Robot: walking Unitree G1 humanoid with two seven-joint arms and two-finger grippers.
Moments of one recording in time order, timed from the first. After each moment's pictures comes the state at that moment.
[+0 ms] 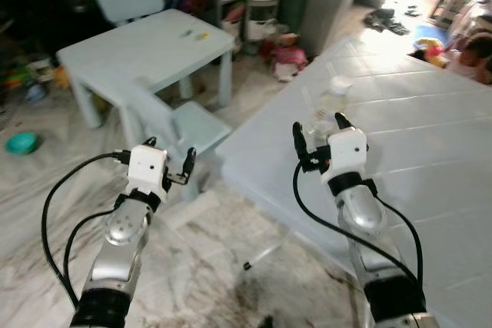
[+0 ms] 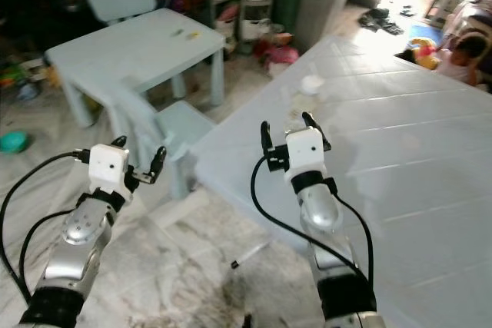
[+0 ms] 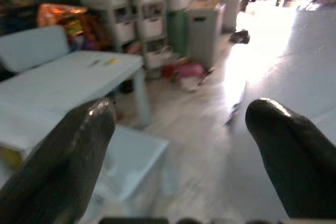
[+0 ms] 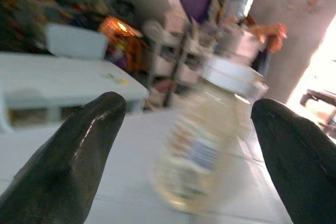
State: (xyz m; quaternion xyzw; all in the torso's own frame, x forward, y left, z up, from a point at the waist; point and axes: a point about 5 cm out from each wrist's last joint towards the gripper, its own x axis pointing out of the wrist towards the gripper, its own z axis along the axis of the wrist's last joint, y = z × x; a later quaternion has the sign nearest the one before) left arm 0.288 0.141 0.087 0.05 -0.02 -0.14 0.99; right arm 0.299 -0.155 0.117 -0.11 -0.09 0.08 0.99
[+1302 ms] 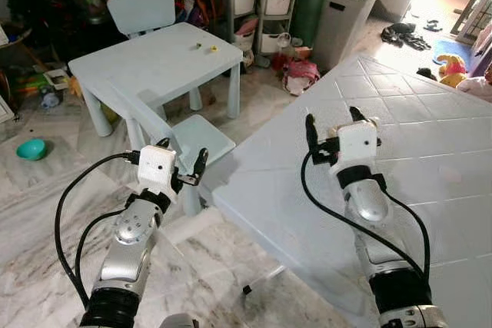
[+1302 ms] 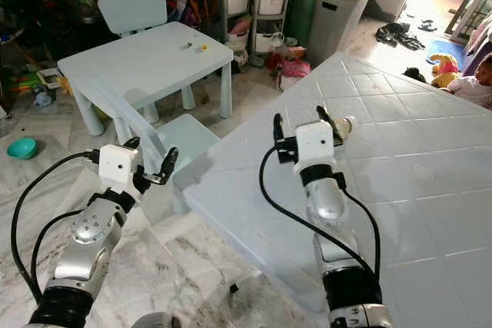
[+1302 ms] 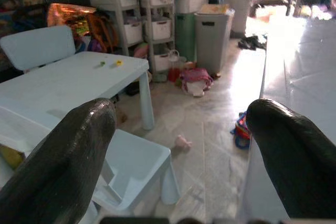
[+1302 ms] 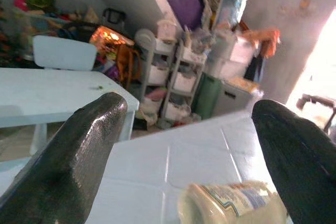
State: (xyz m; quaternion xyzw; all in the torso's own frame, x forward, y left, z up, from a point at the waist) left arm 0.288 0.154 0.089 0.06 -0.01 -0.15 0.99; right arm 0.315 -0.159 0.128 -0.09 -0.10 0.03 0.99
